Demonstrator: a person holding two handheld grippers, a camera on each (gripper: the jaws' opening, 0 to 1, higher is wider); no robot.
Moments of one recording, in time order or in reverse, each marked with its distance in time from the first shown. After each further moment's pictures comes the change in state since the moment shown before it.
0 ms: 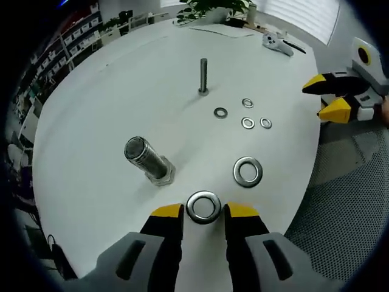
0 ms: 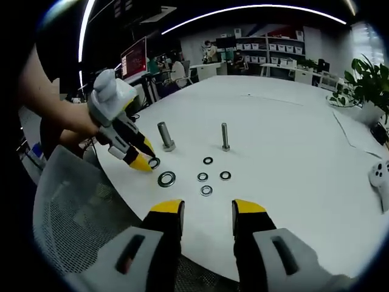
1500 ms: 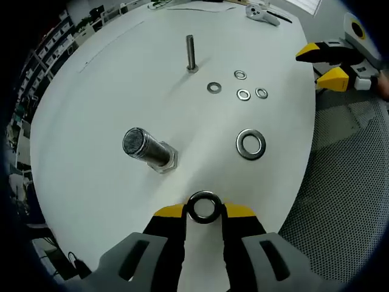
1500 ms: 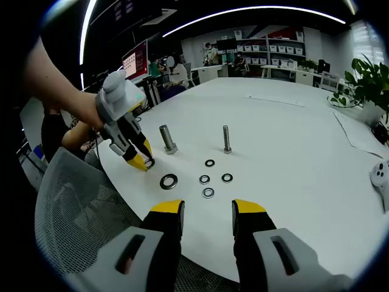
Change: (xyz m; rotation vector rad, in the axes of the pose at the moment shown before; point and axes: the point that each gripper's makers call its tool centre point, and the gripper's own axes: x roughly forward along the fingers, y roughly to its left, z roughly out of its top) left arm -0.007 0.012 -0.018 0.172 0.194 -0.044; right arm -0.001 0.002 0.003 0.006 -0.018 0.014
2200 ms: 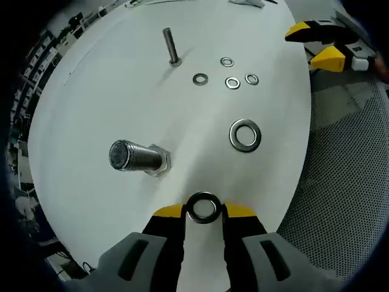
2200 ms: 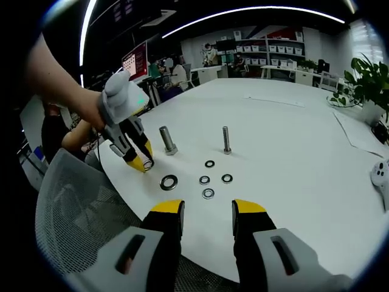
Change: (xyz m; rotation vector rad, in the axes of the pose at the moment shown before) left arm 0.003 -0.001 -0.002 0.096 0.092 -0.003; right arm 0.001 0.000 0.000 0.004 -0.005 0.001
